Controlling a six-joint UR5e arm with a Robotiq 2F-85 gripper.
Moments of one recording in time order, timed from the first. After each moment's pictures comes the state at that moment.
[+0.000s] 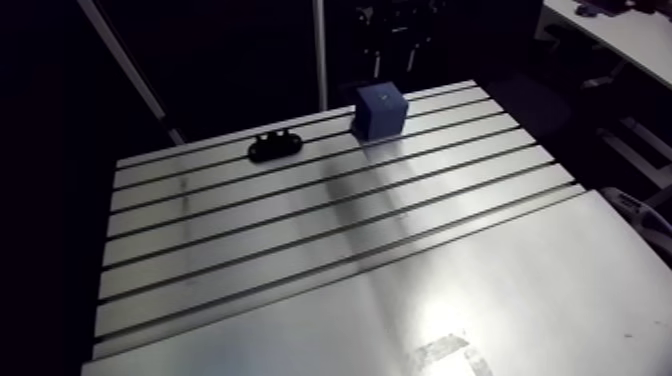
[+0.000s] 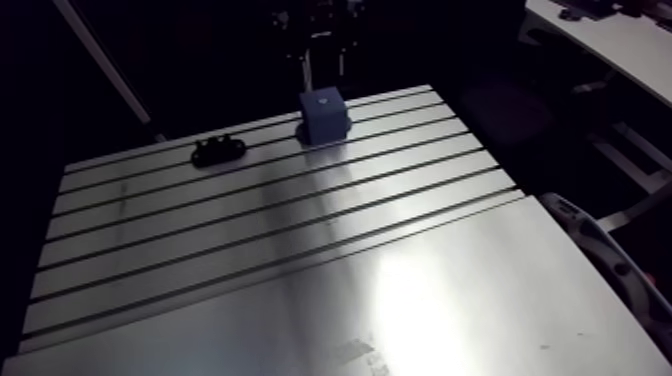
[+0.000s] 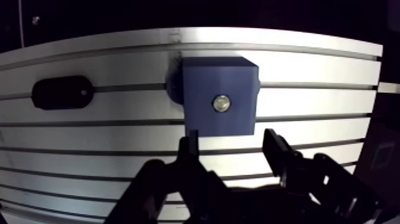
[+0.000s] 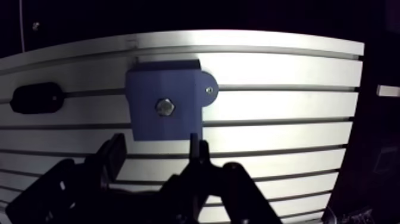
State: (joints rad) arm -0.35 -1.08 1.48 -1.97 -1.59 -1.91
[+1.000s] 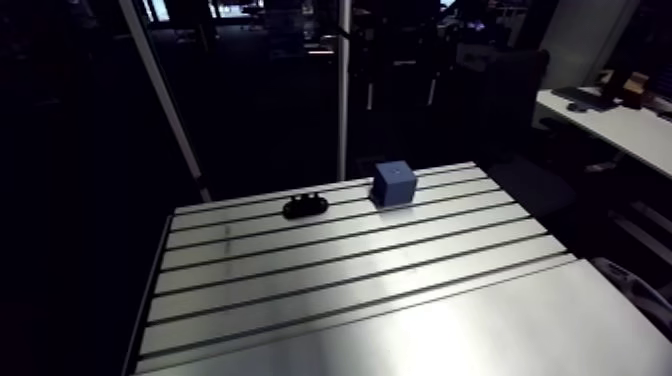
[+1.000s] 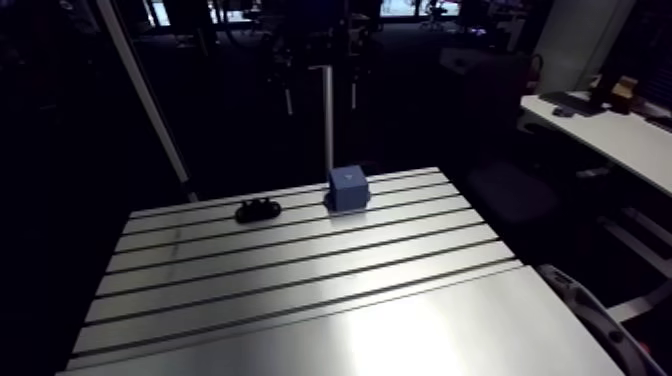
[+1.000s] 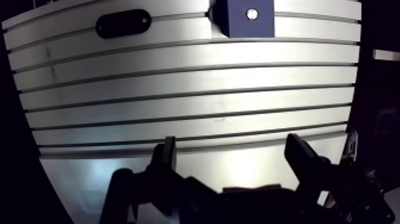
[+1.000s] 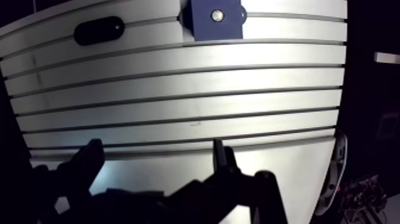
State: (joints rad) arm -0.27 -1.34 1.46 -1.63 -1.61 -1.77
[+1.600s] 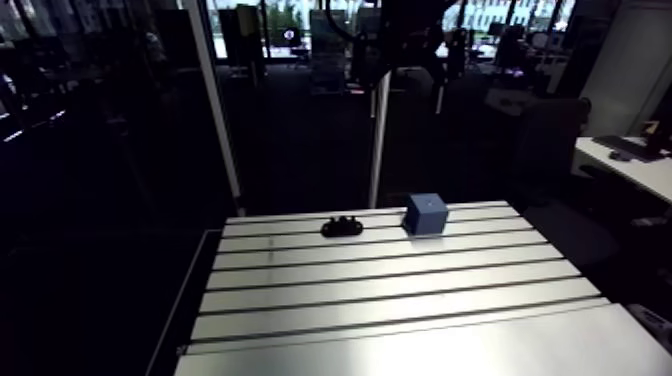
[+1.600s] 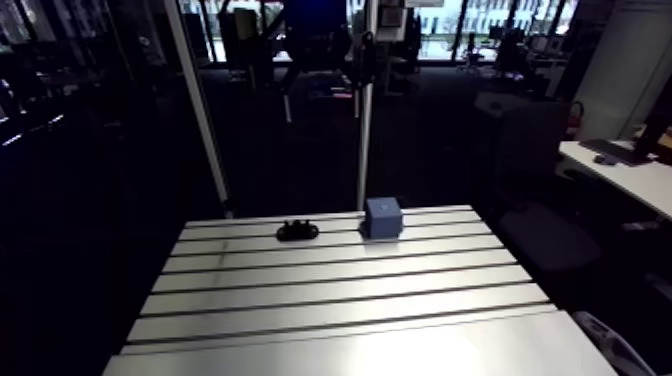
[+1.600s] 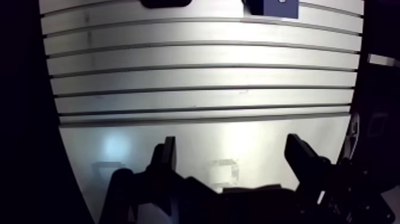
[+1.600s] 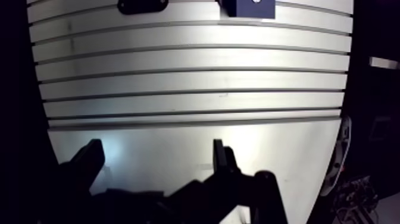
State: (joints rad) arm -0.13 -1.46 1.45 -1.51 -1.62 -1.70
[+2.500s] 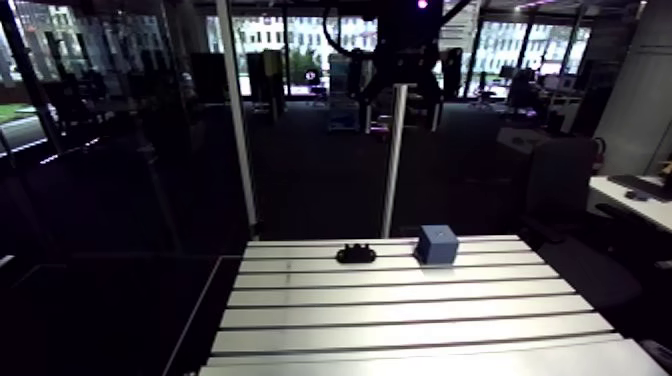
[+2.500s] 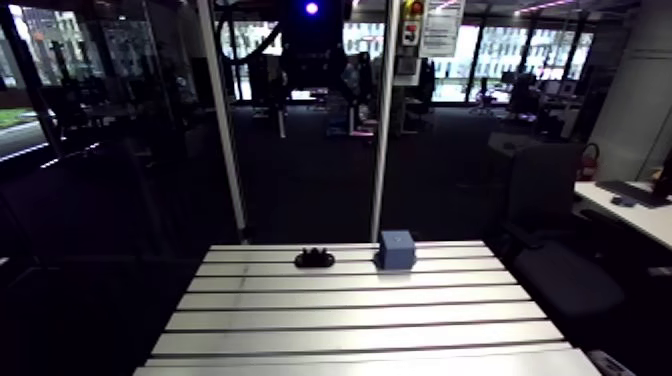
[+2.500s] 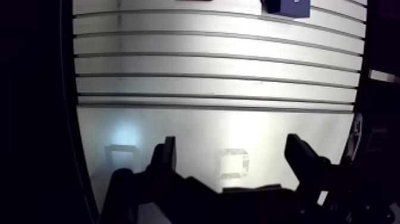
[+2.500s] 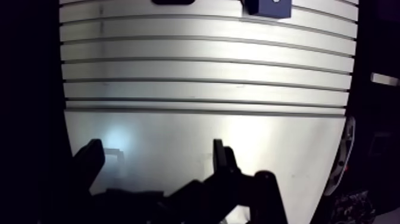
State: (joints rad) arm -0.08 -1.58 1.48 -1.48 -1.60 -1.70
